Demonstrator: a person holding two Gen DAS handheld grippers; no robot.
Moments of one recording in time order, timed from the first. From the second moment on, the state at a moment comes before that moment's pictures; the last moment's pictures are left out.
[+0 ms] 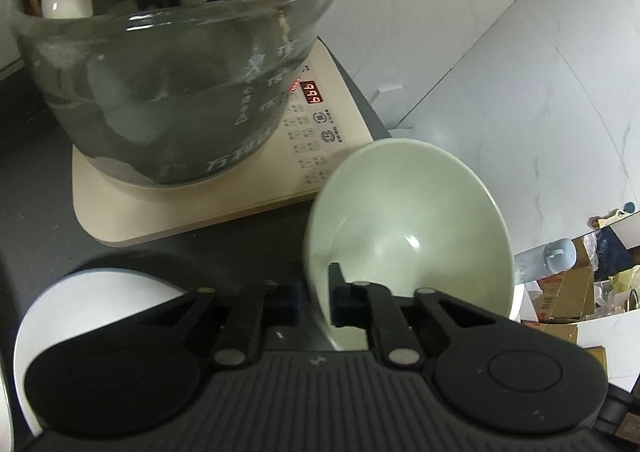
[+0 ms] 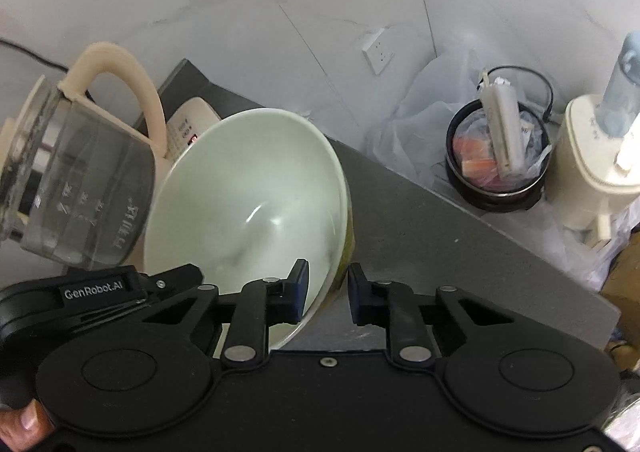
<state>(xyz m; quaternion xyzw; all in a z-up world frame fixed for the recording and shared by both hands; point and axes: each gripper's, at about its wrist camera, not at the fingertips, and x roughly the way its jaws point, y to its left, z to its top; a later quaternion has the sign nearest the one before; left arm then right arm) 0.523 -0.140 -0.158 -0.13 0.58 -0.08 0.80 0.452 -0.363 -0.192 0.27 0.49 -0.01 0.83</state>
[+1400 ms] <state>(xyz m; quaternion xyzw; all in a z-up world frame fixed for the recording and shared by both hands) 0.383 -0.114 -0.042 -0.17 0.50 -0.03 0.85 0.351 -0.347 -0.090 0.18 0.44 0.12 0.87</state>
